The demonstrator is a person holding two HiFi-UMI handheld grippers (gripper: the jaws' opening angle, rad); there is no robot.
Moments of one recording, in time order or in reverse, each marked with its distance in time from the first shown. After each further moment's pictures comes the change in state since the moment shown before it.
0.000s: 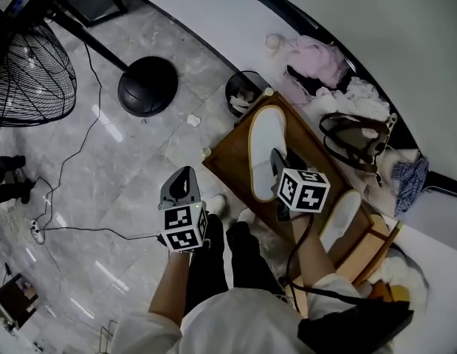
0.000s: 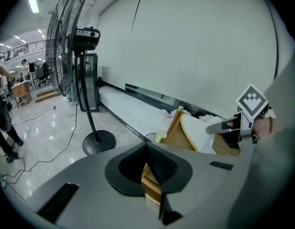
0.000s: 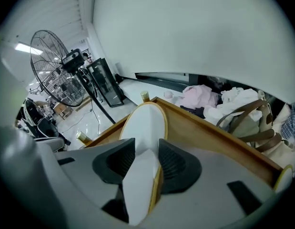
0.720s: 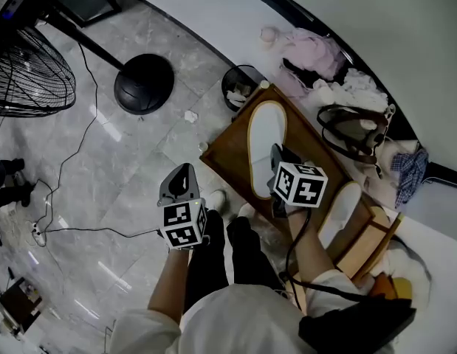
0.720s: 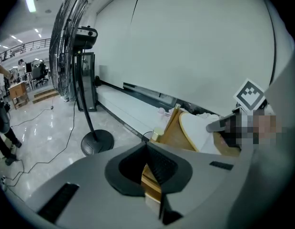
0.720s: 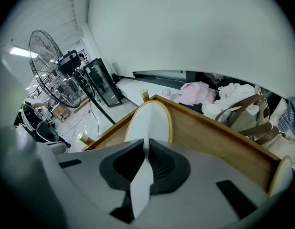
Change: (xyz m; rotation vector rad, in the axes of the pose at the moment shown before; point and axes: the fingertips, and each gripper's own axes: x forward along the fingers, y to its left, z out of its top) left arm -0.001 -0.004 -0.004 0.019 0.014 -0.024; right arm -0.005 0.007 -0.005 0.045 0.024 -0.014
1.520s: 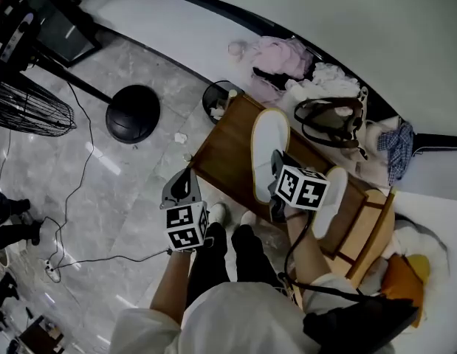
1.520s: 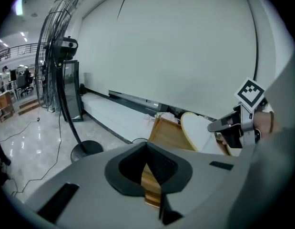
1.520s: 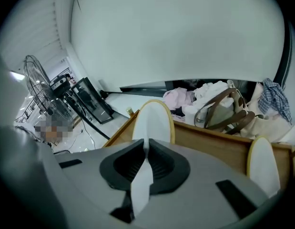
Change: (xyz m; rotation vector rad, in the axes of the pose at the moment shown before) left arm -0.011 -0.047 0.038 0.114 -0.046 -0.125; right arm -0.067 -0.034 0.009 0.216 -0.117 -0.074
